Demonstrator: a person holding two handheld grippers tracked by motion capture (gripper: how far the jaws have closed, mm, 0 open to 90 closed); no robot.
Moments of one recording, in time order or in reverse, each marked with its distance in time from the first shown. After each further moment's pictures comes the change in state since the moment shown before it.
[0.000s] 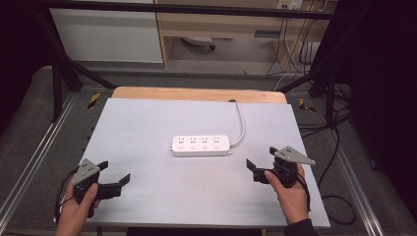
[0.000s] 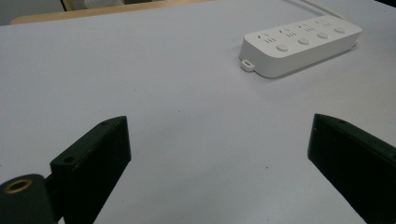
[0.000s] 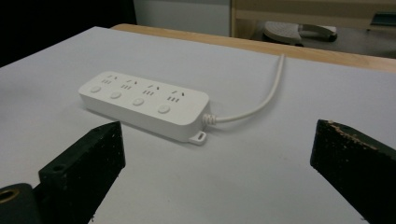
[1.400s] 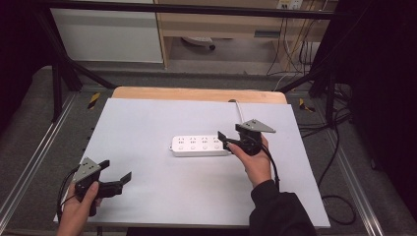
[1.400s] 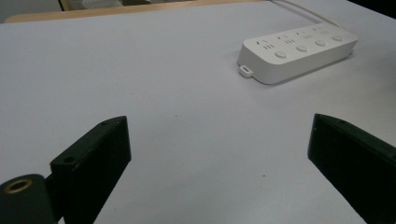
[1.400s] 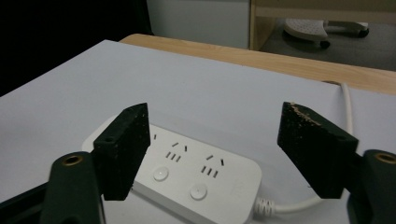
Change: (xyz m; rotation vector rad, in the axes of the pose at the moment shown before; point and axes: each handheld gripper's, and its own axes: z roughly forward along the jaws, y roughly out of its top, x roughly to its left) left arm 0.000 0.001 0.004 -0.013 -0.017 -0.028; right arm 0.029 0.049 0.100 -0.024 0.053 0.038
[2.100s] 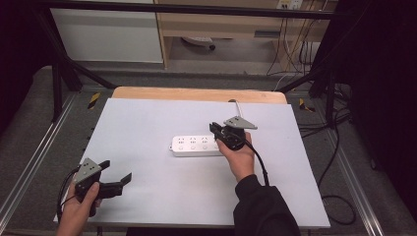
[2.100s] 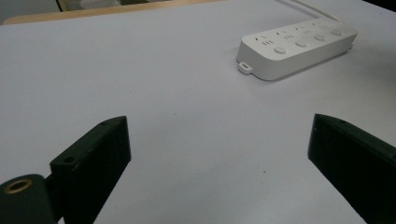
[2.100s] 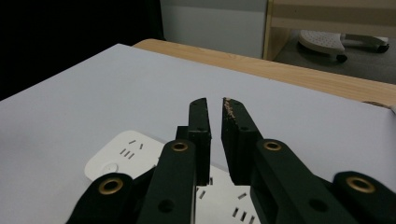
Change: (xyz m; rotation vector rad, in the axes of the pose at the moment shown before) left arm 0.000 -0.001 0.000 0.010 0.004 0.024; right arm 0.019 -0.002 0.044 -0.037 0.048 -0.042
